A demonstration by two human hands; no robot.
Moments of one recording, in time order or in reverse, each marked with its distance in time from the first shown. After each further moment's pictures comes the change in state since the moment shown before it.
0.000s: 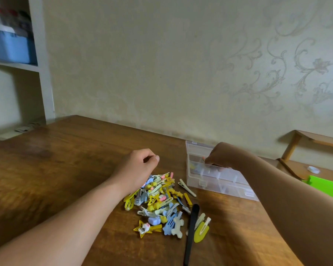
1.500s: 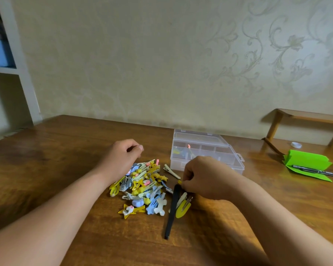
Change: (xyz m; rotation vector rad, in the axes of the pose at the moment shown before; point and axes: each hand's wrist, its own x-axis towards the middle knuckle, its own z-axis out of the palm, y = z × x) left_hand -0.005 0.006 0.000 0.015 0.001 0.003; right_hand -0.149 -0.003 0.034 -0.065 -0.042 -0.351
